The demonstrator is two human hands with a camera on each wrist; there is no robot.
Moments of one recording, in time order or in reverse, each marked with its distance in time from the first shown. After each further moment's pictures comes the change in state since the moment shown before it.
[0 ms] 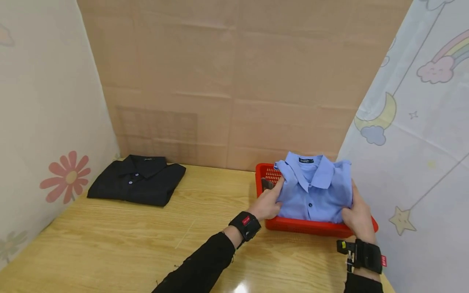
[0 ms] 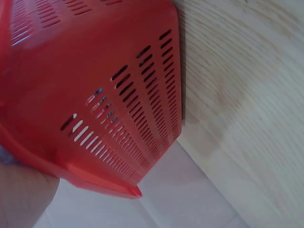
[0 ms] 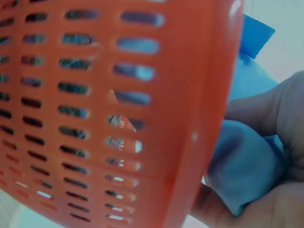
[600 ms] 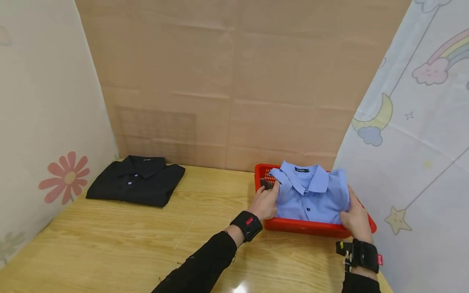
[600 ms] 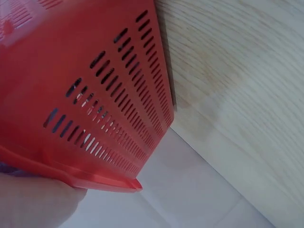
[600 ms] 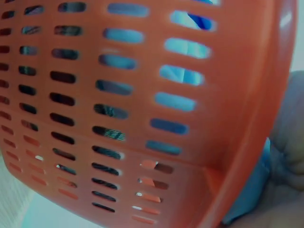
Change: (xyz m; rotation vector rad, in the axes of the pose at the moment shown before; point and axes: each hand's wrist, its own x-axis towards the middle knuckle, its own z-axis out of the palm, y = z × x) left_hand 0.006 0.000 0.012 0.424 0.046 -0.048; right_hand 0.003 0.007 0.002 -0.009 -0.079 0.141
